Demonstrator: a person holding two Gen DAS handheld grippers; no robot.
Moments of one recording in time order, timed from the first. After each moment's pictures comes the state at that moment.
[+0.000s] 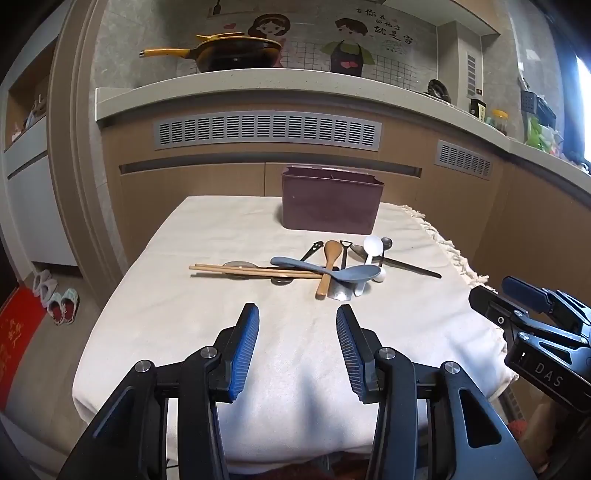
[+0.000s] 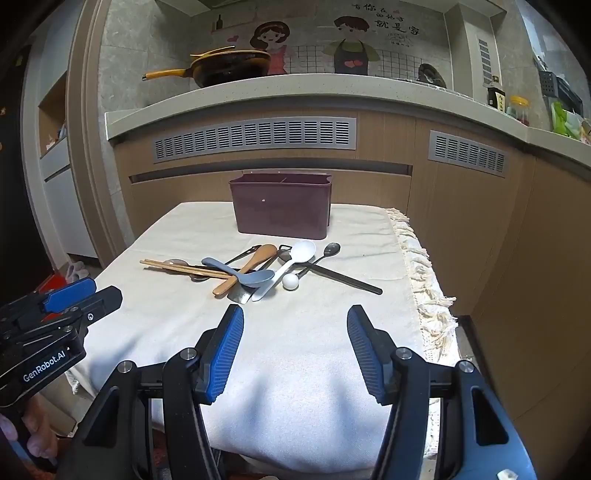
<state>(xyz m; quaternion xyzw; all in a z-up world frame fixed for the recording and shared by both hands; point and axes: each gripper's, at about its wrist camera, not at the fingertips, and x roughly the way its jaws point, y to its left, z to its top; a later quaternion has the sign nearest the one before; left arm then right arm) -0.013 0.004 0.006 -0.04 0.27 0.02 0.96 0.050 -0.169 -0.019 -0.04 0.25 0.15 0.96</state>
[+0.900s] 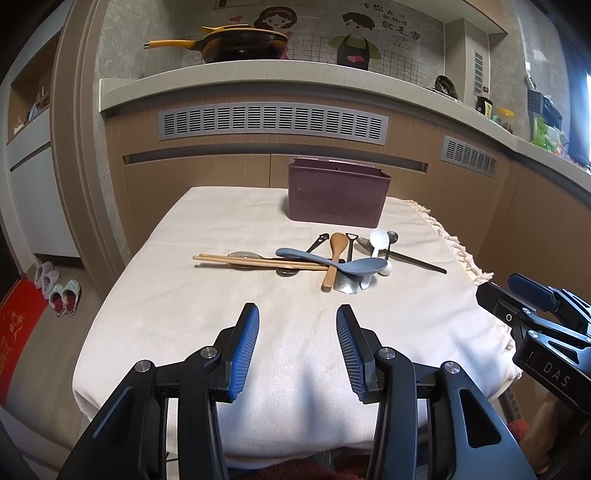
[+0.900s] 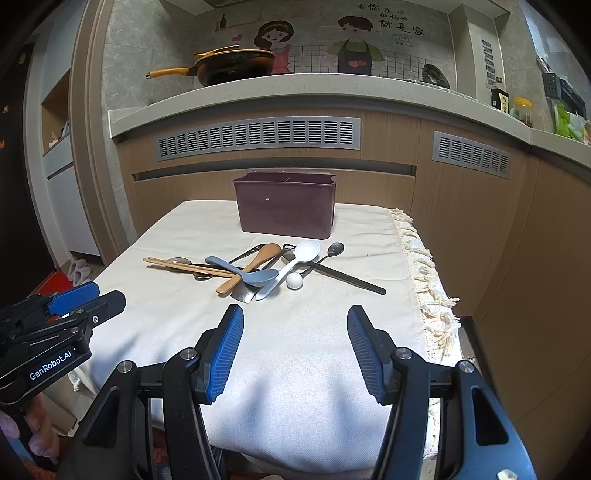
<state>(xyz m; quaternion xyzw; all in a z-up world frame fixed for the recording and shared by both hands) -0.009 0.007 -0.002 -0.05 0.29 0.03 0.96 0.047 -0.166 -0.017 -0.04 0.25 0.15 0.95</state>
